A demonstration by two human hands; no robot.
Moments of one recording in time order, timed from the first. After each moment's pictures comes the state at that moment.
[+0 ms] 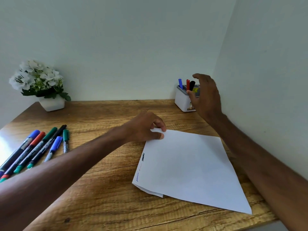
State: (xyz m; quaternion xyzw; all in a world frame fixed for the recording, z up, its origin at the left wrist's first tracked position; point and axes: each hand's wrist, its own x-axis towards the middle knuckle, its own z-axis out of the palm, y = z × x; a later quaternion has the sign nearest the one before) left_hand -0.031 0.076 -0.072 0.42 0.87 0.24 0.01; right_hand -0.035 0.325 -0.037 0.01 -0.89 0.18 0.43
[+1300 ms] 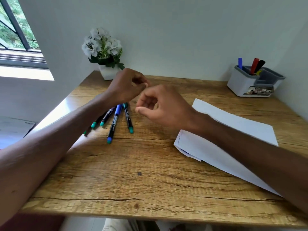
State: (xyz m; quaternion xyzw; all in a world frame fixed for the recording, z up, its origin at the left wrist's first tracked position) left_hand -0.042 -0.116 -0.065 0.22 0.90 0.34 -0.19; right_hand 0.033 0.060 -0.056 0.35 -0.87 0.33 0.10
